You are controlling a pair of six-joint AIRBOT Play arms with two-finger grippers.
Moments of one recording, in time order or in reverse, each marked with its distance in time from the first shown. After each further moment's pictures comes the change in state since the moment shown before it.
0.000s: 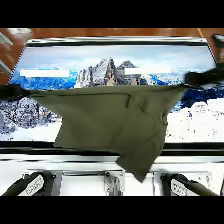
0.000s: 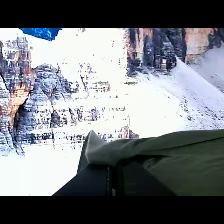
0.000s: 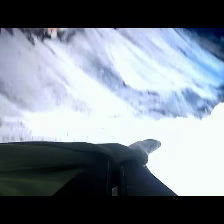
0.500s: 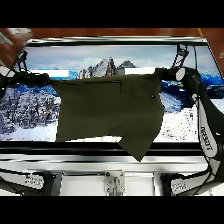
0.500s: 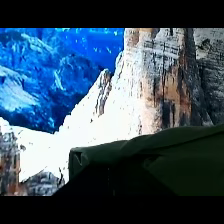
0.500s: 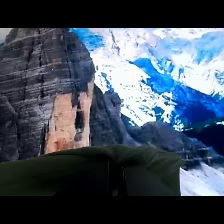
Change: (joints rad) left arm -0.065 -0.616 0.237 -0.149 0.370 0.108; right arm 0.134 -0.402 -0.050 0.003 -0.760 0.157
